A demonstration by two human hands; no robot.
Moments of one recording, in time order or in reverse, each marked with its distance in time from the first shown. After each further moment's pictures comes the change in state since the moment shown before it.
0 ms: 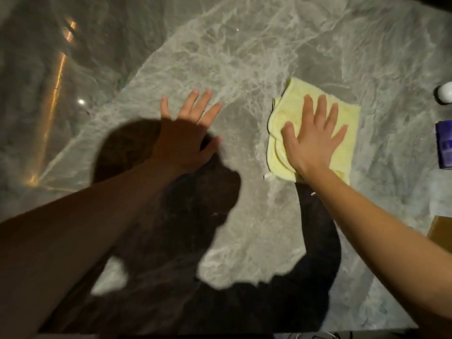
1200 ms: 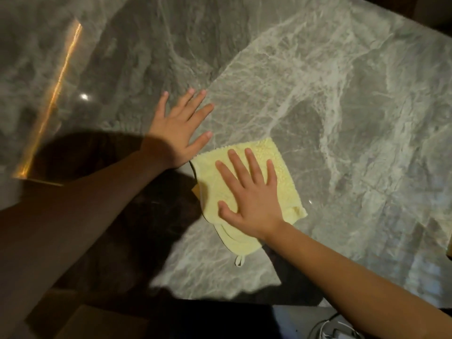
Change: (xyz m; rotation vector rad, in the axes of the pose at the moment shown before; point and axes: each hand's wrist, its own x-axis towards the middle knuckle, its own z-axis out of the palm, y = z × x) left_hand -0.103 -0.142 -0.023 -0.048 0.014 -0.003; right_hand -0.188 -0.171 0.056 -0.201 -0.151 -0.687
